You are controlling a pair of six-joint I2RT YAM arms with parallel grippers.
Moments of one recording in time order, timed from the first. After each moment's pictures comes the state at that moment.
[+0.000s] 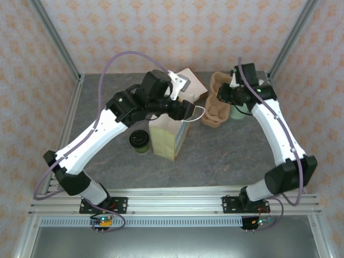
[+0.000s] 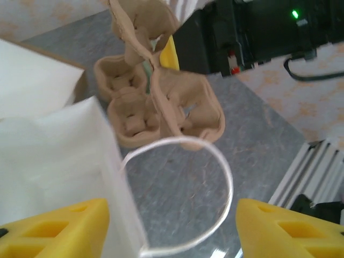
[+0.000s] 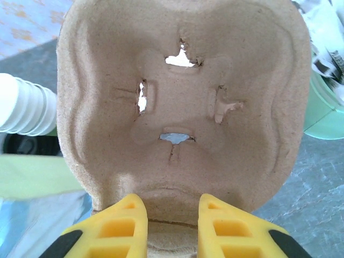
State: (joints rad) left arm -0.77 1.58 1.89 -0.91 0.12 -0.25; right arm 0.21 1.44 1.55 -0.92 -0.14 0.44
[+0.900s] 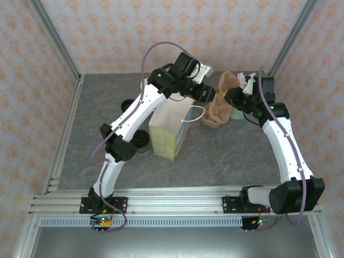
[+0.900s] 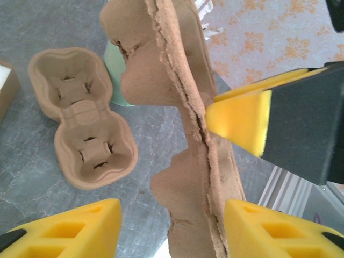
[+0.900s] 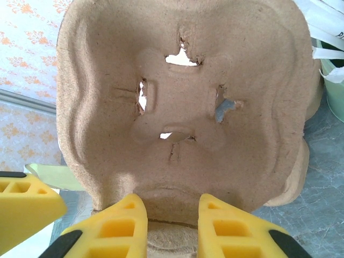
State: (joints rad) left arm -0.68 2.22 2.60 -1.11 0.40 -0.27; right arm 0.08 1.26 1.30 -0.68 -0.36 0.59
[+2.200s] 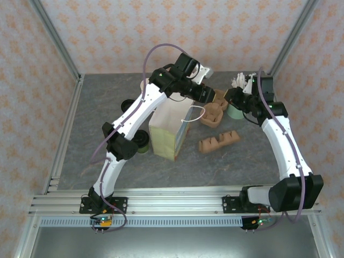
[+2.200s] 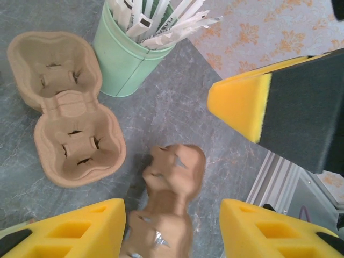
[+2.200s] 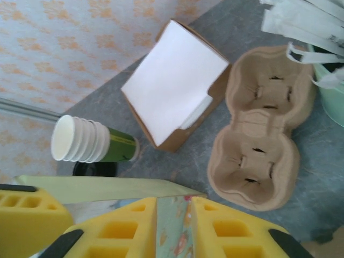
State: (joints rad) left arm -0.66 2.25 2.60 -1.12 0.45 -0.29; right arm 0.07 1.29 1.29 -0.67 -0.33 0.59
